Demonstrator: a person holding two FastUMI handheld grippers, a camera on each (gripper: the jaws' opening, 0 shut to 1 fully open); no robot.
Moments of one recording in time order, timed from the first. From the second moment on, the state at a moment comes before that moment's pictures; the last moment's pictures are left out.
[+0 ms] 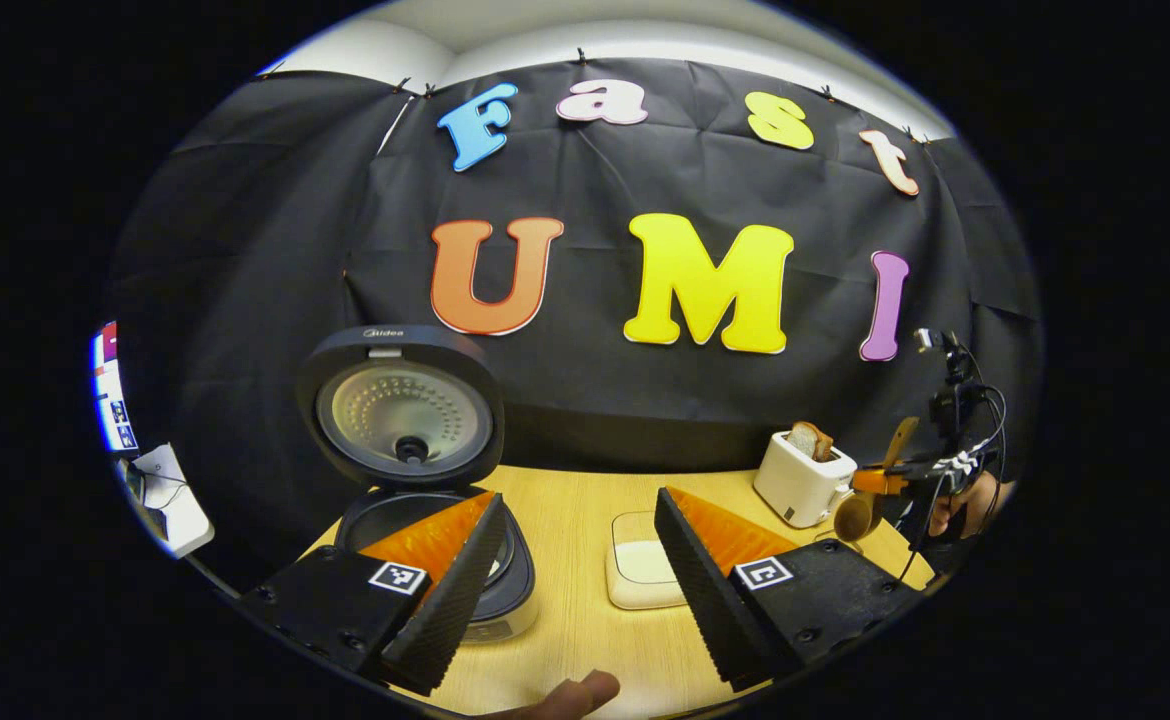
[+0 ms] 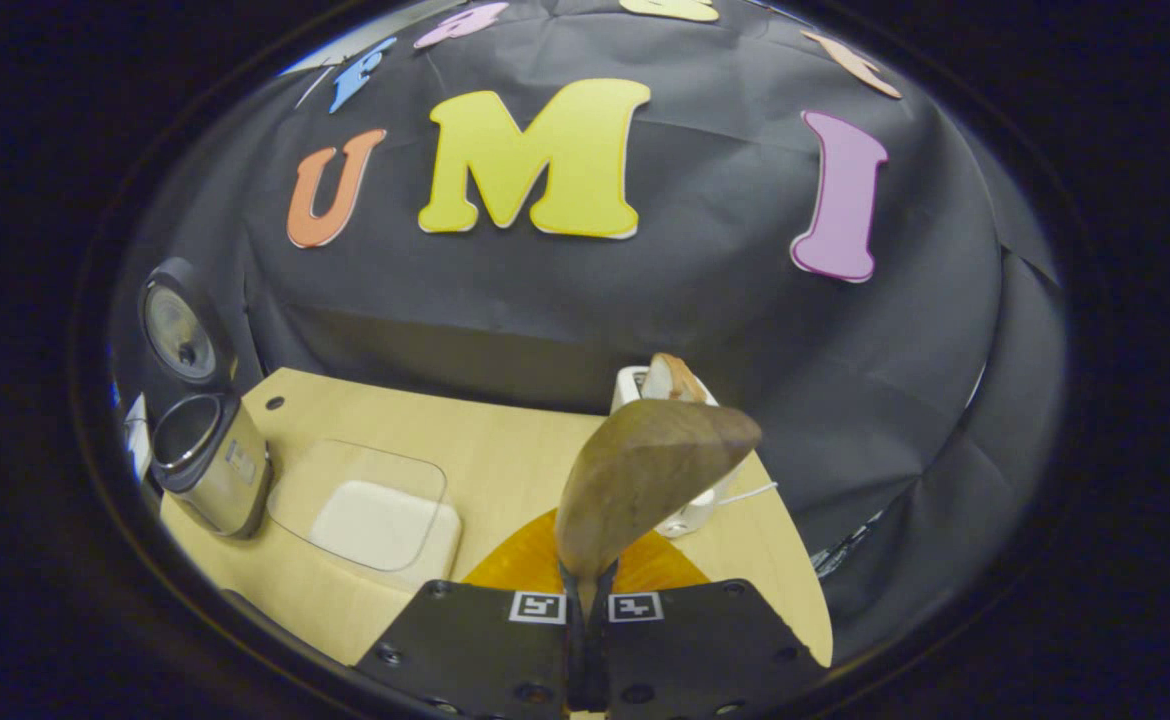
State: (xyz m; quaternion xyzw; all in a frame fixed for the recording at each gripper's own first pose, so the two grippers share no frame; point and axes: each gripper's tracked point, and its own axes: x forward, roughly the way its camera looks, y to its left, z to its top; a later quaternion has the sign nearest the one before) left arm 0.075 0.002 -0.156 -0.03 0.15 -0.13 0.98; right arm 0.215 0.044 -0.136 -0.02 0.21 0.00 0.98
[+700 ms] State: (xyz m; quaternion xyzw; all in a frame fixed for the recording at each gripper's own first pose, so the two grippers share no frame) left arm 0.094 0.060 -0.181 -0.02 0.15 -0.12 0.98; right arm 0.289 0.236 -0.167 0.00 0.22 0.08 0.97
